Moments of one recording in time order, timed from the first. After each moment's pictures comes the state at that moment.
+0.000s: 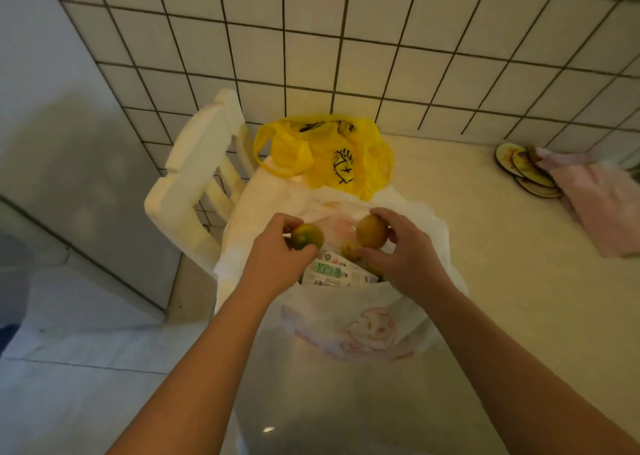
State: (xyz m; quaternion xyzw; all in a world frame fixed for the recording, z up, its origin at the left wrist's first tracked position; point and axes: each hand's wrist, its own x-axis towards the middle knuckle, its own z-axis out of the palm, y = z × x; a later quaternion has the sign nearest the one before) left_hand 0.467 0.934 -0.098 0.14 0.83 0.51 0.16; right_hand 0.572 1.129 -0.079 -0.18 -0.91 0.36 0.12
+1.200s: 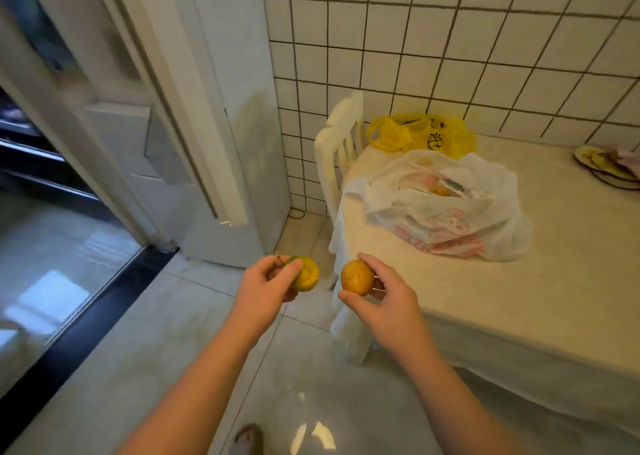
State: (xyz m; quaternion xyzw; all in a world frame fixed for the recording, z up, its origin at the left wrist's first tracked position) left_hand 0.776 0.612 -0.057 -0.03 0.76 0.64 0.11; right_hand 0.846 0.799 -0.068 -0.12 -0.82 0.55 0.10
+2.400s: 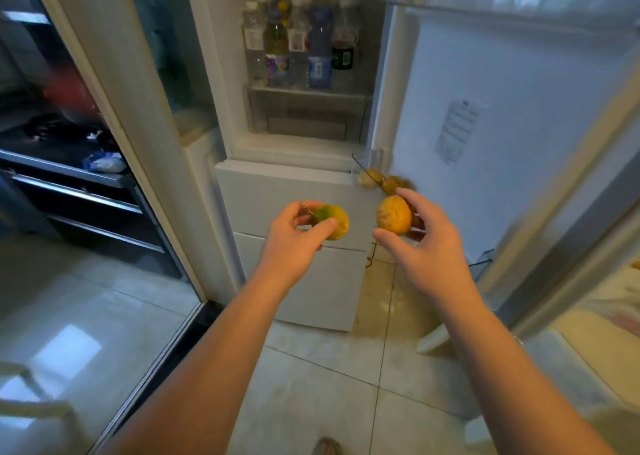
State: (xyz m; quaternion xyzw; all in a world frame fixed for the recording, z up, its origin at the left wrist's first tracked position) left_hand 0.442 0.202 0.031 0.07 0.72 0.69 0.04; right_hand 0.514 0.382 0.041 -0.07 -0.86 0.44 0.24
